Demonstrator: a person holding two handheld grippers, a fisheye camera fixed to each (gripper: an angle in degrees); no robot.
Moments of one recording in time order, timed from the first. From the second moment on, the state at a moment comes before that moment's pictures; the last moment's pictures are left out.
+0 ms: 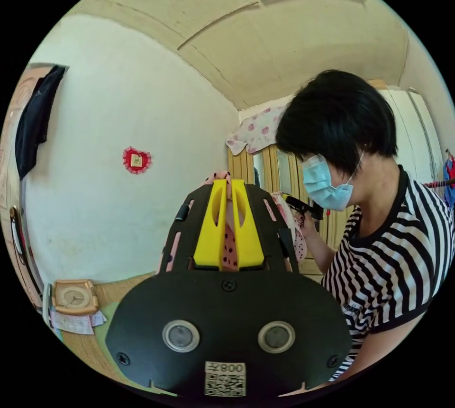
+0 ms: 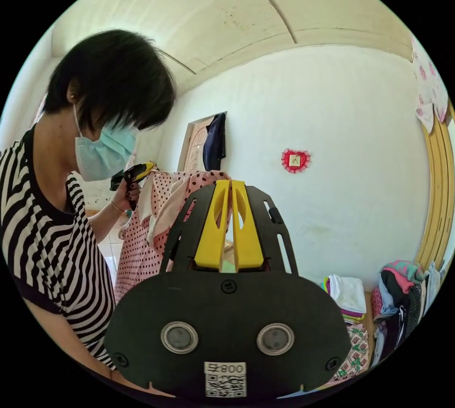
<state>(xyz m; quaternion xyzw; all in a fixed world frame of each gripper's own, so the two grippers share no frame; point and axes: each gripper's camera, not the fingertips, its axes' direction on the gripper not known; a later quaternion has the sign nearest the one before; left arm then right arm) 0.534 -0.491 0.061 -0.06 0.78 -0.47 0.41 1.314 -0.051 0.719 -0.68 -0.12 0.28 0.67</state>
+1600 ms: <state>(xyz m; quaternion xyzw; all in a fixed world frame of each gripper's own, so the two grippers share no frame) 0.898 -0.668 -0.071 -0.11 0.76 -0.46 0.45 0.923 -0.113 0.628 -0.72 -0.12 0.26 0.64</state>
